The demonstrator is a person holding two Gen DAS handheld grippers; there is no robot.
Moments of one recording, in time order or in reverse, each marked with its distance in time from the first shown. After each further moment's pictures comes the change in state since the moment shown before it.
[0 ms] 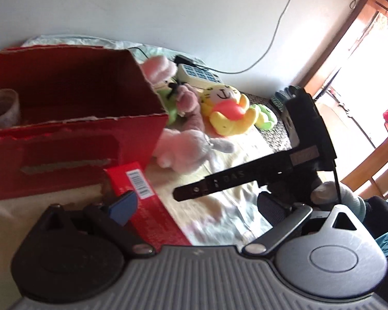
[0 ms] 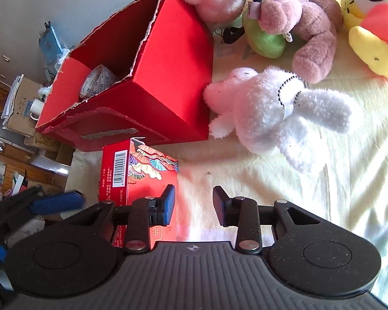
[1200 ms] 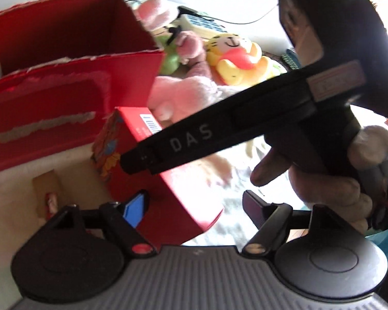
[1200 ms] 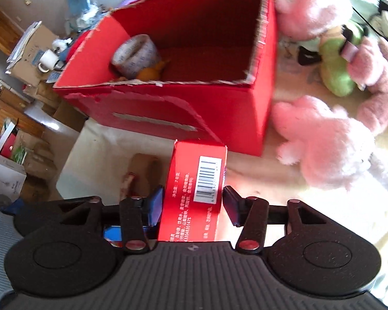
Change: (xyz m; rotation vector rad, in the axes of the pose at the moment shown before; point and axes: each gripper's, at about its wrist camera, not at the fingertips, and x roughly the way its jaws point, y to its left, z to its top) left arm 0.062 -0.018 -0.013 0.051 0.227 0.009; right arm 0.029 0.069 0.016 -0.224 0.080 -0.057
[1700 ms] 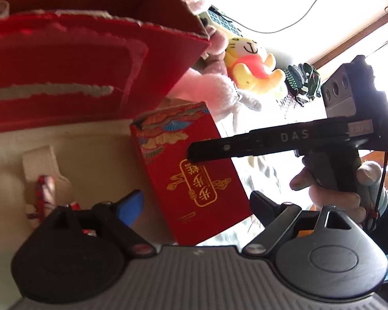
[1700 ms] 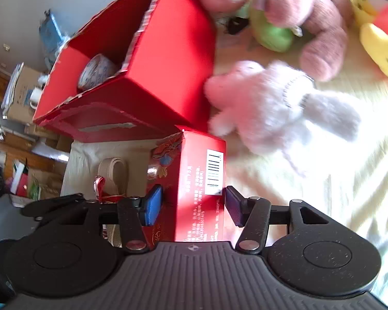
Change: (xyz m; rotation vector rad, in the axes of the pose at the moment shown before) left arm 0.013 0.047 -0.006 -0.196 0.014 -0.123; right arm -0.009 -0.073 -0.025 0.222 -0.015 0.077
